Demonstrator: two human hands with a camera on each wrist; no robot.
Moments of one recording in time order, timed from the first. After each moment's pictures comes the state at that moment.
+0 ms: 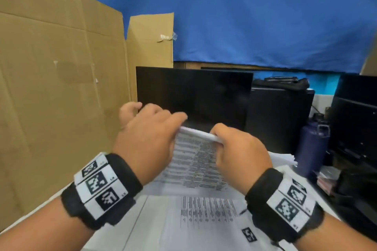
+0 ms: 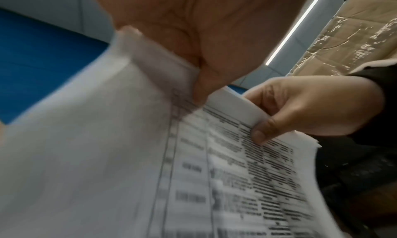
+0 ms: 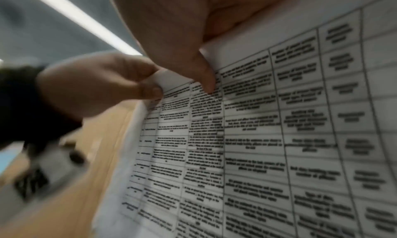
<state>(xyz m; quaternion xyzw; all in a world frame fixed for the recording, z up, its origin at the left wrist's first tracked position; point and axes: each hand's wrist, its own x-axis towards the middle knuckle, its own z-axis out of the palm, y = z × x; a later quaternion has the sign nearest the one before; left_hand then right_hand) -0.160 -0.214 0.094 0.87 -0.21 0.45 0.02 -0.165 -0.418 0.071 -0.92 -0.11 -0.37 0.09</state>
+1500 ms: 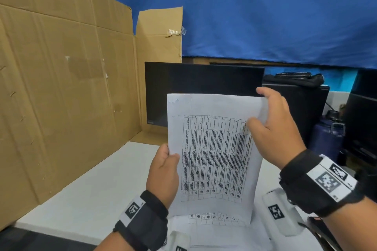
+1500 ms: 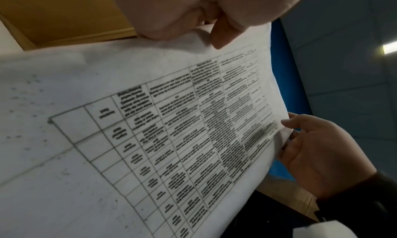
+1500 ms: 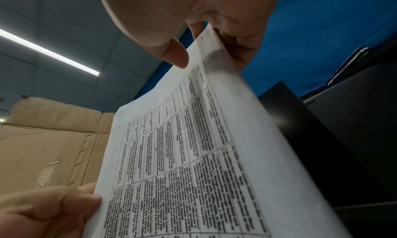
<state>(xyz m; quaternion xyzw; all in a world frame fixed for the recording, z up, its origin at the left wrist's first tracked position) -0.134 -0.240 -0.006 0.68 -0.04 0.17 0.72 -0.136 -0.468 0.089 -0.85 -0.11 -0.37 0.35</state>
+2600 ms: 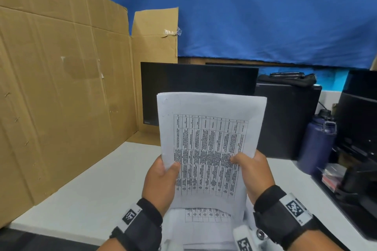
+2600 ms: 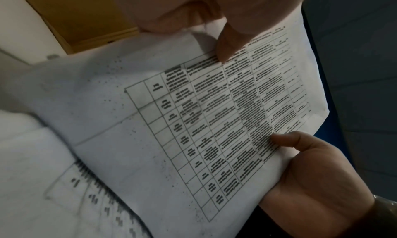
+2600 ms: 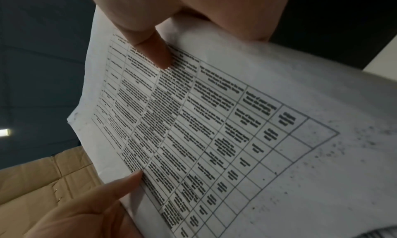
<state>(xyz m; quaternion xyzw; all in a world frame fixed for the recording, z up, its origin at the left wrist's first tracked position) -0.135 -0.241 -0.031 0.70 0.00 0.15 0.70 -0.129 -0.452 -0.003 -0.71 0.02 -0.19 0.68</state>
